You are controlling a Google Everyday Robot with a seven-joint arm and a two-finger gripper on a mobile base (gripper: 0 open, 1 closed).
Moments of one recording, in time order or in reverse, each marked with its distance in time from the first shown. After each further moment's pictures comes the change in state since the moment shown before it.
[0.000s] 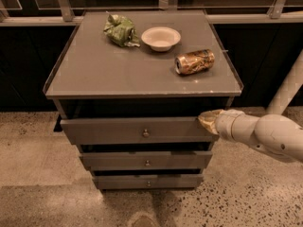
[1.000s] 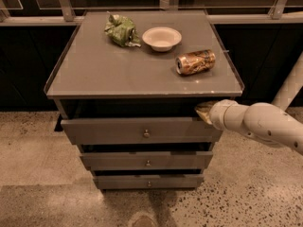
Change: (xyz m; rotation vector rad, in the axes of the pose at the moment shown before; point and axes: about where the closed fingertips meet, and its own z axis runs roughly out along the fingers) arm -0.022 -0.020 0.028 0.026 0.008 -0.045
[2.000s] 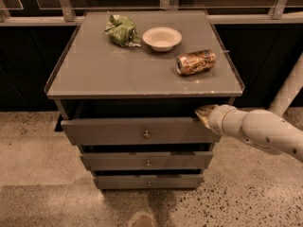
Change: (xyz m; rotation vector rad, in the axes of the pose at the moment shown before) arm 0.016 0.011 0.000 0.017 0.017 0.046
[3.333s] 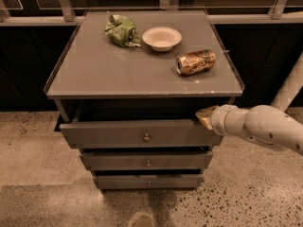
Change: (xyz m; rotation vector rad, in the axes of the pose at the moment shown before) arm -0.001 0.007 -0.008 -0.056 0.039 0.020
